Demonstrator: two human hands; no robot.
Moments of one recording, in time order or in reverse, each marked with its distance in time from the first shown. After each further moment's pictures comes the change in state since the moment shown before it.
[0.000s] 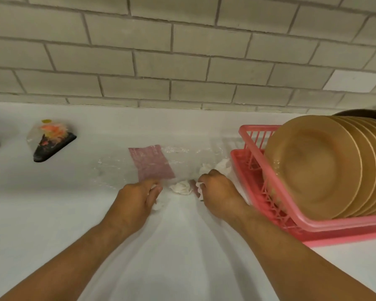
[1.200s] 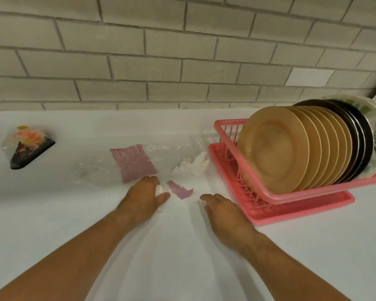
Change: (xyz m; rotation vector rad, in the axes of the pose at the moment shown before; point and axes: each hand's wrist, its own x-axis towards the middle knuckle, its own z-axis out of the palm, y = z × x) left_hand 0.016 0.021 0.044 0.158 -0.251 -0.062; right_hand -0.099 0.025 0.012 0.101 -0.042 0.139
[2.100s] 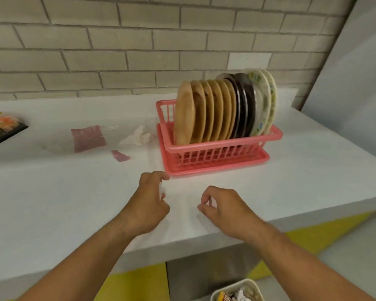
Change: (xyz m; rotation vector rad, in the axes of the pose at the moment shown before) left_hand -0.168 0.225 0.073 -0.381 -0.040 0.027; right_hand -0.191 0.153 -0.065 0.352 0.012 0.003
